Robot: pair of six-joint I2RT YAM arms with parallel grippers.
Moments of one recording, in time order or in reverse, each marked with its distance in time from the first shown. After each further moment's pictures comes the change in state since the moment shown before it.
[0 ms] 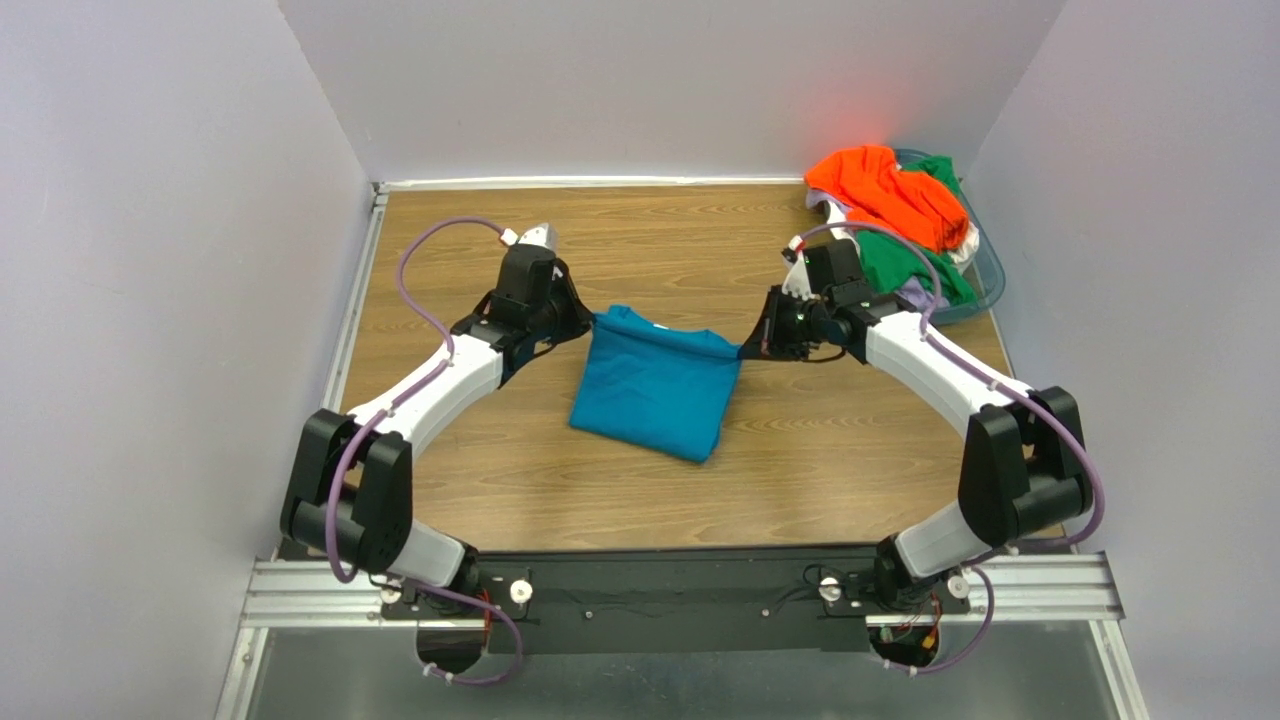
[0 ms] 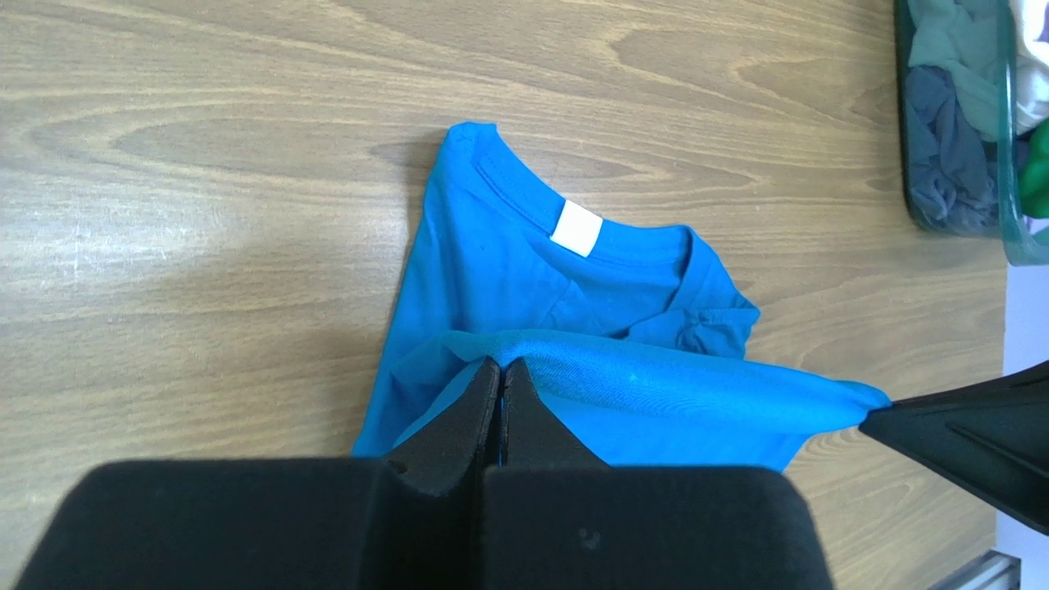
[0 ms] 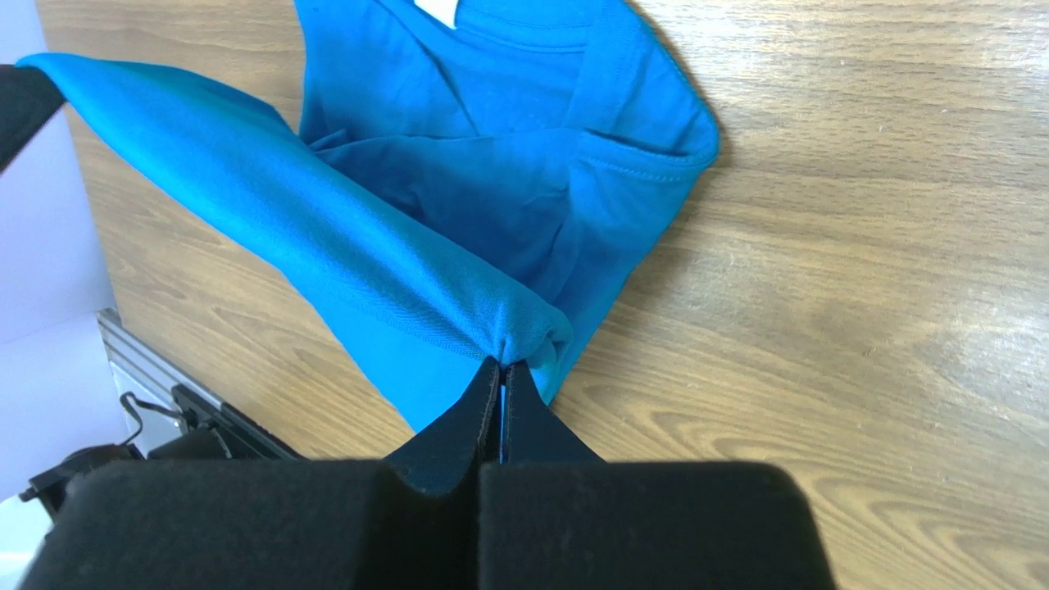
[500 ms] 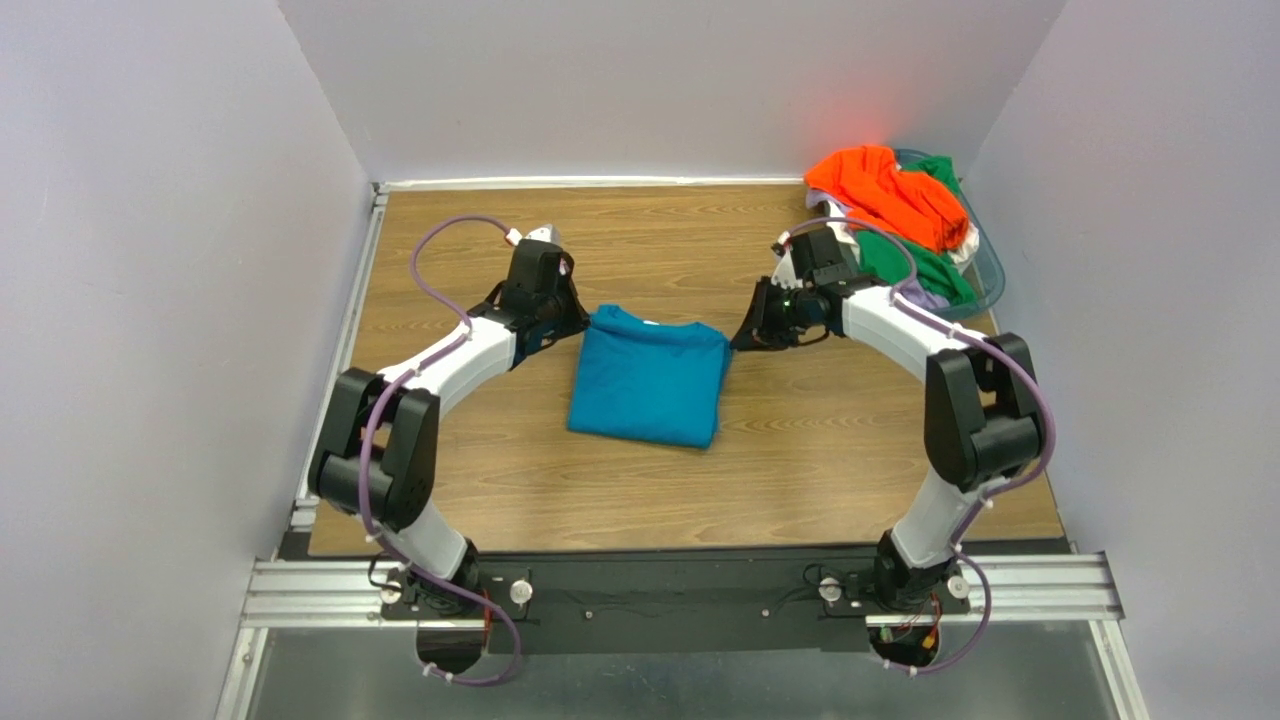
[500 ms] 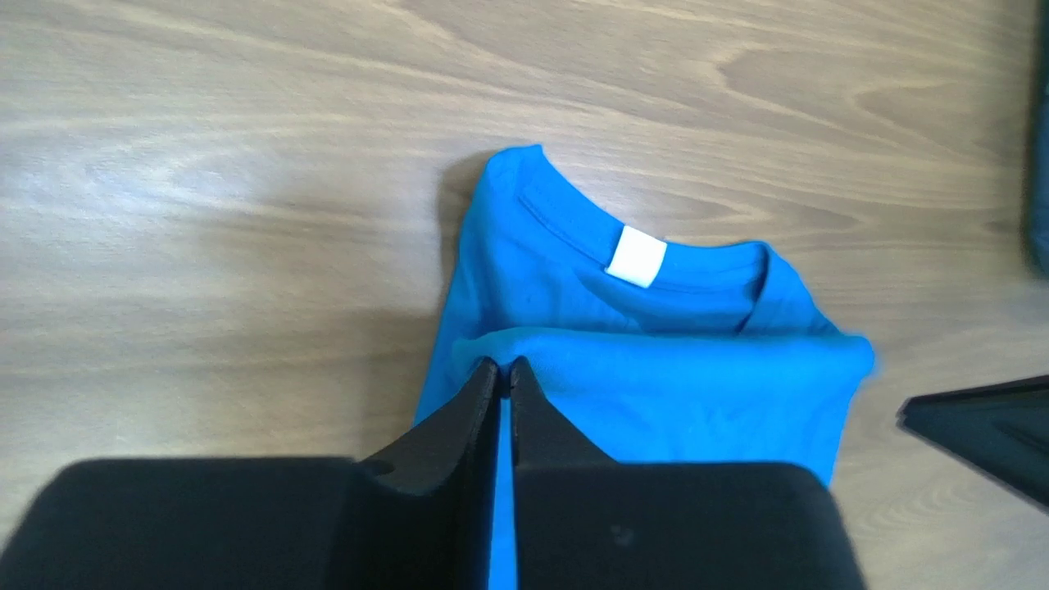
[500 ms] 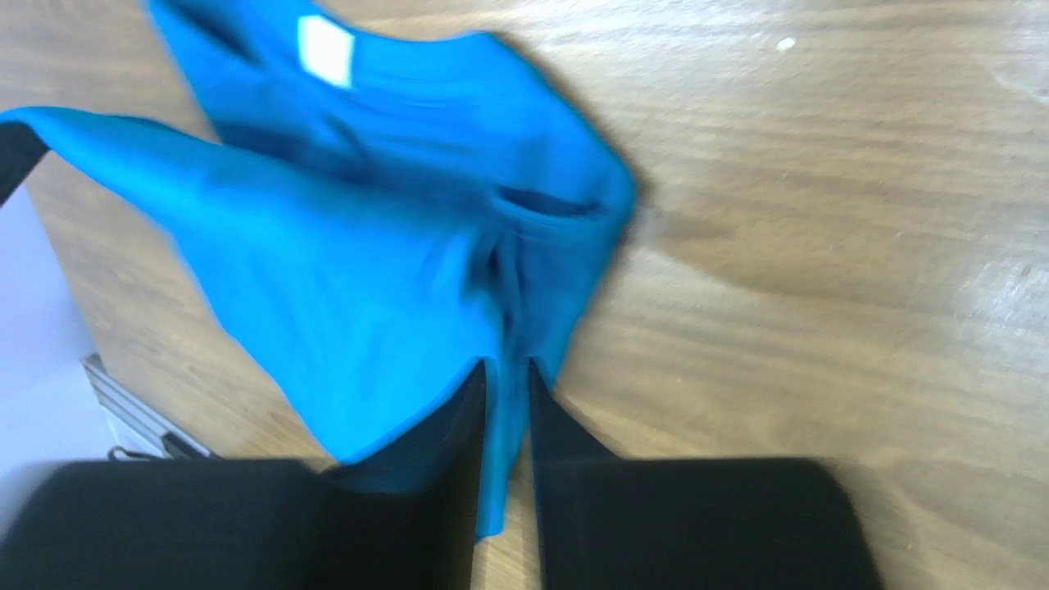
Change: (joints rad) left arm 0.026 0.154 0.054 0.021 -0.032 0.024; right arm -0.024 0.224 0.116 0.030 -0.005 0.004
